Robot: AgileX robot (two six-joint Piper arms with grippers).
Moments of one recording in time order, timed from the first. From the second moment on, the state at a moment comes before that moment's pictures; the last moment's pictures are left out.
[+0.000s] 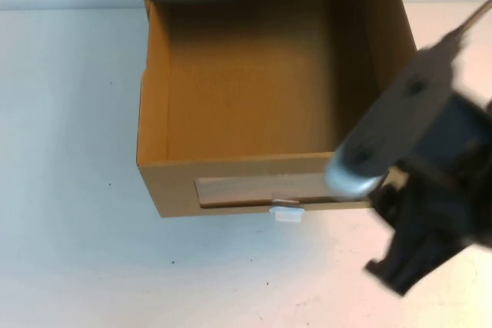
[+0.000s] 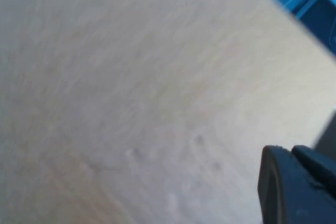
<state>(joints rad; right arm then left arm) 1.20 1.16 -1.16 -0.65 1.09 0.45 -0.29 2.10 -2.50 -0.66 1.26 0.29</state>
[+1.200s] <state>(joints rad) 0.05 1.08 -1.16 -0.01 0.82 0.03 -0.29 1.02 -1.37 -0.27 0.87 0.34</state>
